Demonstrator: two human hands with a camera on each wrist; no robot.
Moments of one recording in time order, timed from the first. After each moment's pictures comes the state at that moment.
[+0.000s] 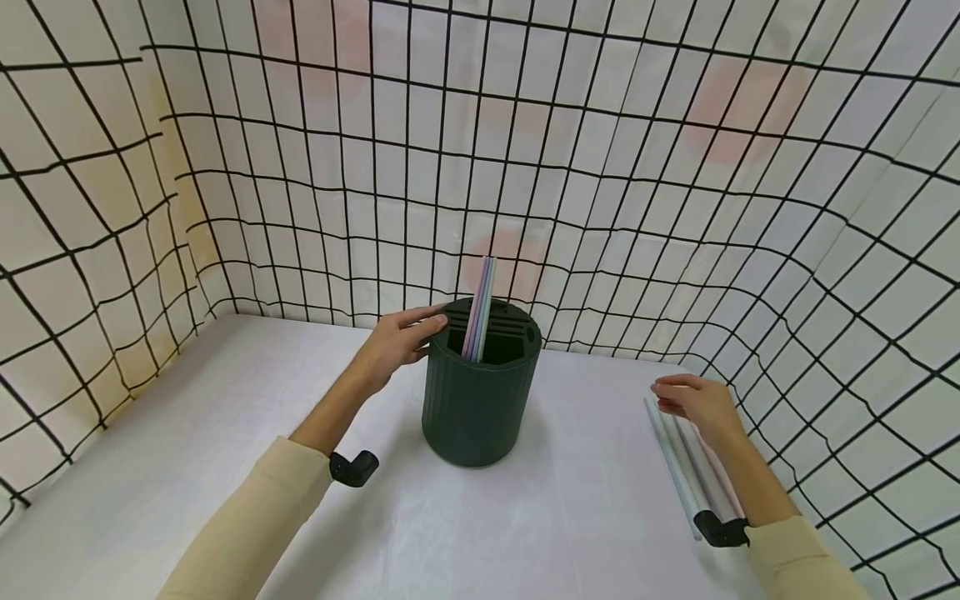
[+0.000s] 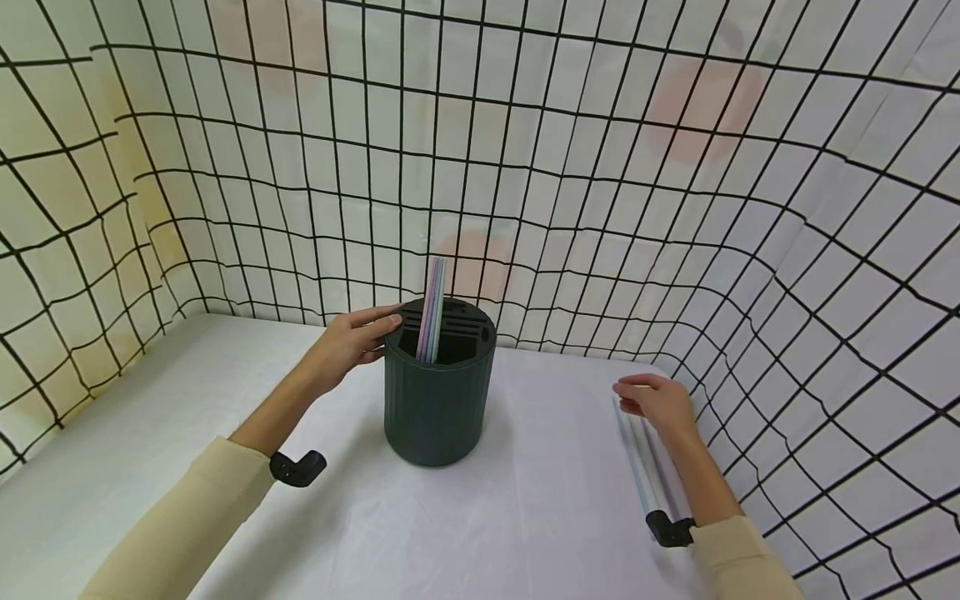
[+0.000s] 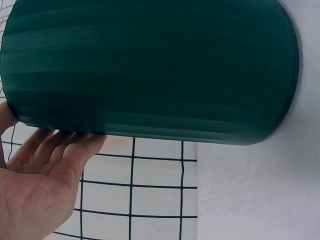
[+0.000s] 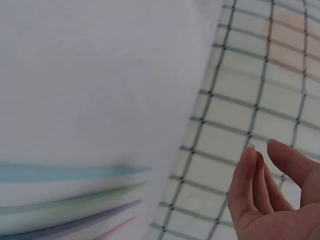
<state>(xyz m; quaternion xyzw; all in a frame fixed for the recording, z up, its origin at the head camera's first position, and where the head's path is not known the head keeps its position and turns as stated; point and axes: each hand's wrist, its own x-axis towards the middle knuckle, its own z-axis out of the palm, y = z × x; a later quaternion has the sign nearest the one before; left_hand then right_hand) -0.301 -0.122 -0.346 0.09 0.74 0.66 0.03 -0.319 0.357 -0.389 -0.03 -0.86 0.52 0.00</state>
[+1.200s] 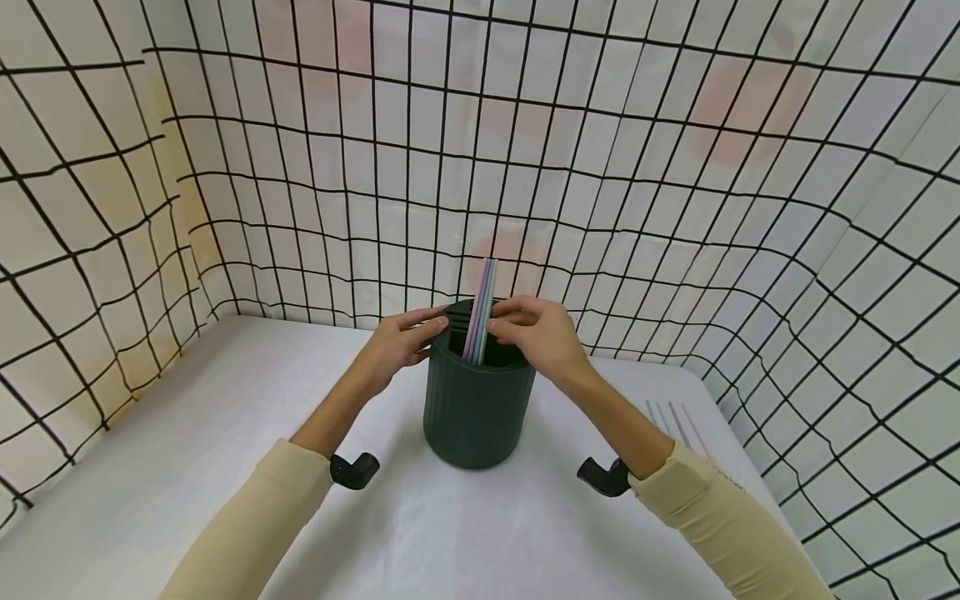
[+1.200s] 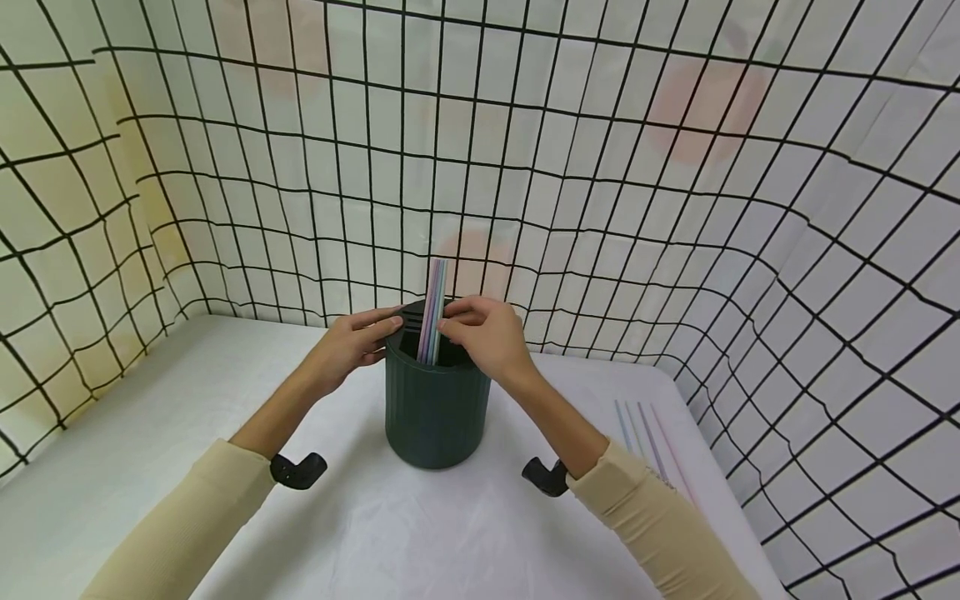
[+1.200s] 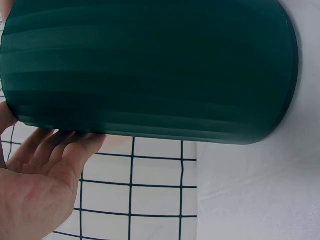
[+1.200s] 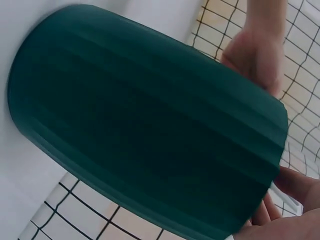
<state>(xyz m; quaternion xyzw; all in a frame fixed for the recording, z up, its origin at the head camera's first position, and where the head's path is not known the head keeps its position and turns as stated) -0.302 -0.122 -0.347 0.10 0.74 0.67 0.03 -0.294 0.119 -0.286 0.19 -0.84 0.51 0.02</state>
